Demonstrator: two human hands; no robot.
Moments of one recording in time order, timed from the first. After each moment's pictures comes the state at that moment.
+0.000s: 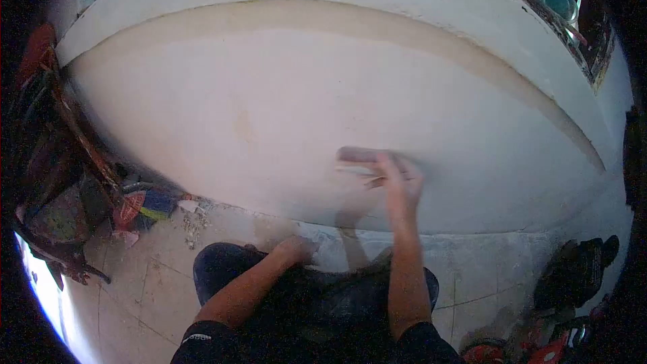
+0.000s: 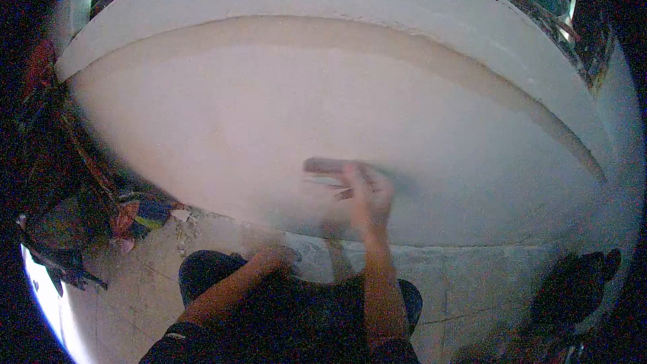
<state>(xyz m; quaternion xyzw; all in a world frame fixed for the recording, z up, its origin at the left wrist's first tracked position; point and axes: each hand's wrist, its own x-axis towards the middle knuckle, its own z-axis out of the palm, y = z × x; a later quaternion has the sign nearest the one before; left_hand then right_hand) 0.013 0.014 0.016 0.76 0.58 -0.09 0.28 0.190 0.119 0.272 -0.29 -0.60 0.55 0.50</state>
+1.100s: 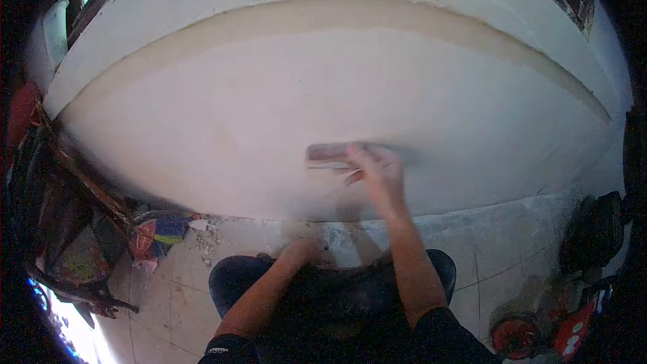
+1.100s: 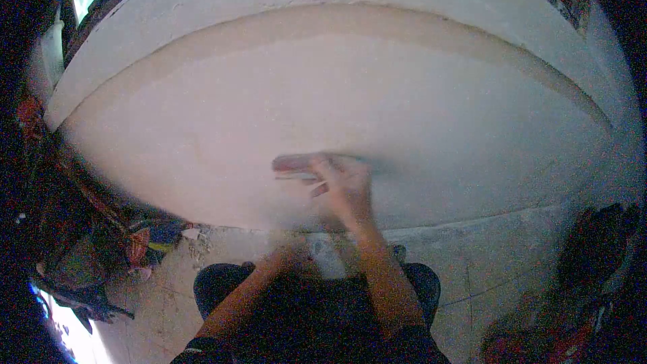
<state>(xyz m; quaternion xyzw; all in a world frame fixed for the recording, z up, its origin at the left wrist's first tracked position) -0.005 0.022 -0.091 0.80 0.57 0.03 0.16 0.182 0.115 0.274 -0.32 -0.54 0.61 0.48</state>
